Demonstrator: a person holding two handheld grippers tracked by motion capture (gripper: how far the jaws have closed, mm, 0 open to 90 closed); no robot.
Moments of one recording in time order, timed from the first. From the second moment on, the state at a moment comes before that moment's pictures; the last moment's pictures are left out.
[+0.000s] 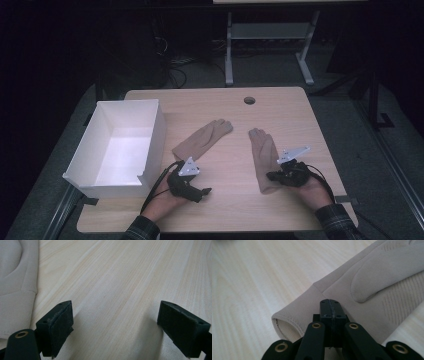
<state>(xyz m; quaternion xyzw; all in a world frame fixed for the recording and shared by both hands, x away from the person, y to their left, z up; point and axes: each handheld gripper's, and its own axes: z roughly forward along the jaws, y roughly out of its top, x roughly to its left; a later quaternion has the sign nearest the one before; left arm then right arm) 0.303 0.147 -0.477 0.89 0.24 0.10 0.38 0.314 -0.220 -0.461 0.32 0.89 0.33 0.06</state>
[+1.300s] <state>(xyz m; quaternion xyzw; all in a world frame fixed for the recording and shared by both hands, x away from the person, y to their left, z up) 0.302 0.146 -0.477 0.89 0.24 0.10 0.38 0.289 -0.235 -0.450 0.32 0.88 0.36 0.07</state>
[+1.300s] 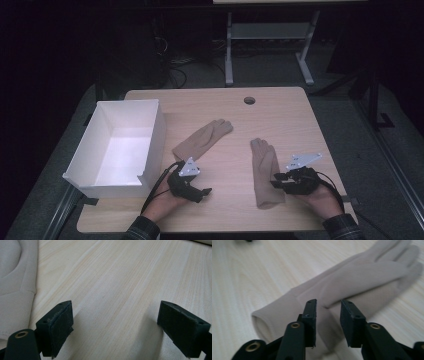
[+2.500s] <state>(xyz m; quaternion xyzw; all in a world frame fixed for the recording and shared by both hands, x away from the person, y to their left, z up) 0.302 0.145 -0.478 0.89 0.24 0.10 0.38 0.320 -0.291 -0.483 0.42 0.82 0.36 0.16</state>
